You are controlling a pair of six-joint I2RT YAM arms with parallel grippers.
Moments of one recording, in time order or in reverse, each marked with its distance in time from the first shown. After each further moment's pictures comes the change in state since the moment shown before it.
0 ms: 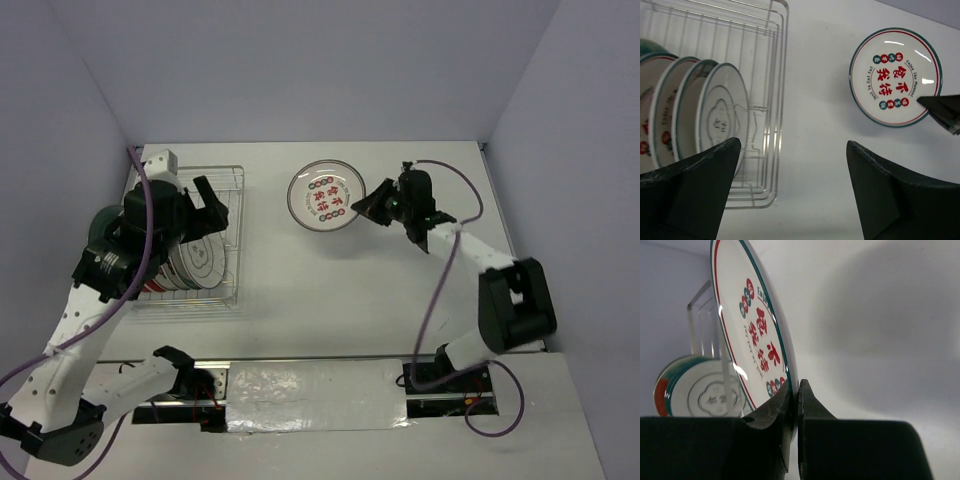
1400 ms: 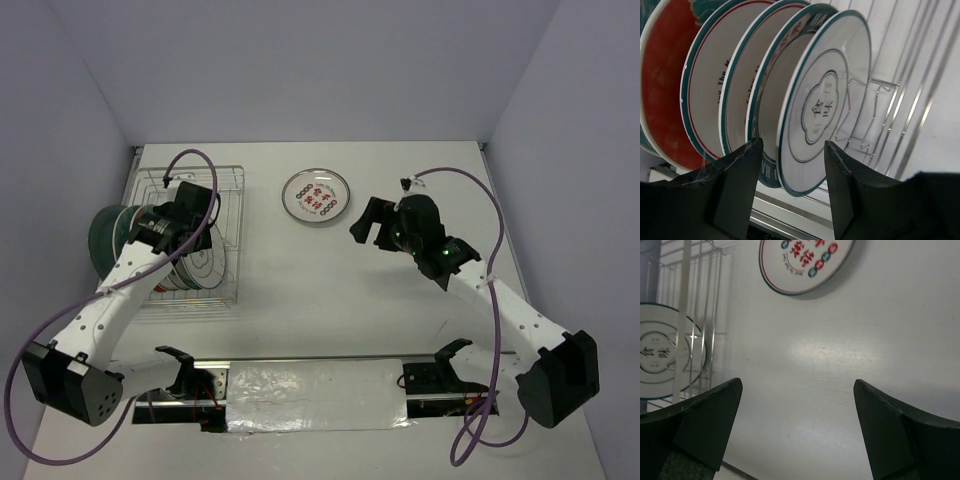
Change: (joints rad) left arm 0.069 0.207 -0.132 -0.121 -0.300 0.120; right arm 0.180 -0.340 -0.014 -0.378 0.314 -0.286
